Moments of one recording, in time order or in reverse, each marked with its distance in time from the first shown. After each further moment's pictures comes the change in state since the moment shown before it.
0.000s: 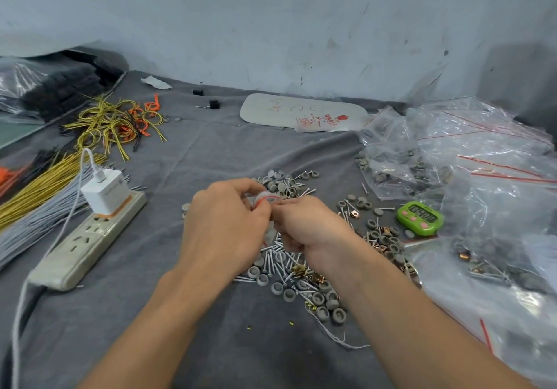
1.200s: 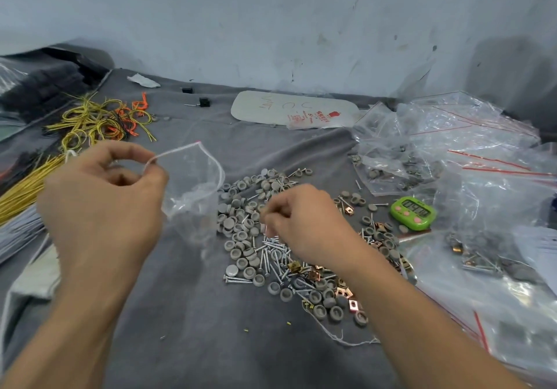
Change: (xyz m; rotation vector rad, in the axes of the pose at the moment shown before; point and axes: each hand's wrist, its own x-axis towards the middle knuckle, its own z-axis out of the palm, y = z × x) left_hand 0.011 -0.031 -0.067 -0.259 0.417 -0.139; right_hand -0.003 0.005 -0.024 -0.688 0.075 -0.440
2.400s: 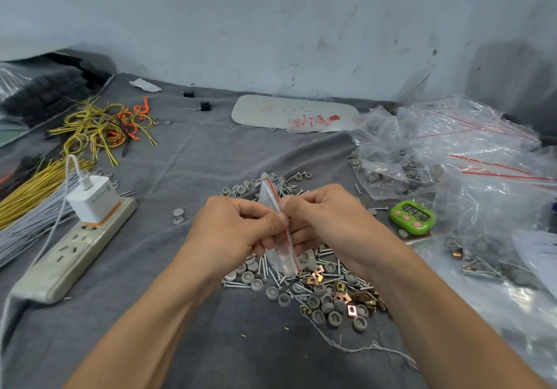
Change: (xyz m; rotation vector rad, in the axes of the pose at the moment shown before) left_hand -0.042 0.009 0.063 -0.252 -0.873 -0.216; right_hand -0.016 0.004 -0.028 0.679 -0.175 0.124
